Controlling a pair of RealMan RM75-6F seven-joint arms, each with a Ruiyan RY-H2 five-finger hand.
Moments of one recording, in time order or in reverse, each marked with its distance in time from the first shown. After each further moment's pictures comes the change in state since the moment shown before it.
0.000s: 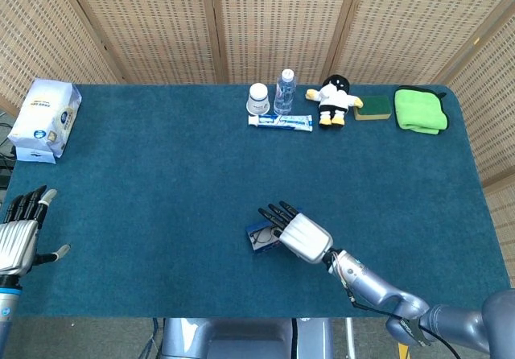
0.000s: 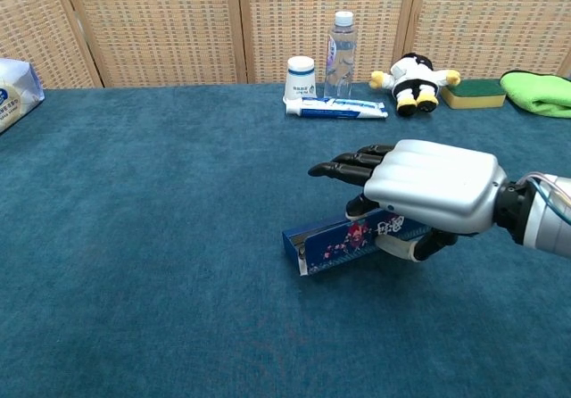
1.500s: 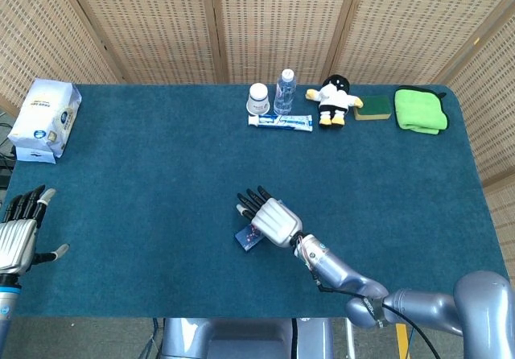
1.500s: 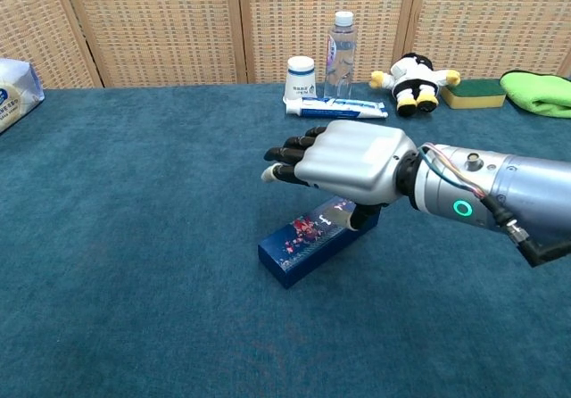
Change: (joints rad) left arm -0.005 0.002 -0.003 0.005 -0.015 -0.012 -0.005; right arm 0.147 -0.091 0.151 -0.072 0.371 -0.182 -0.430
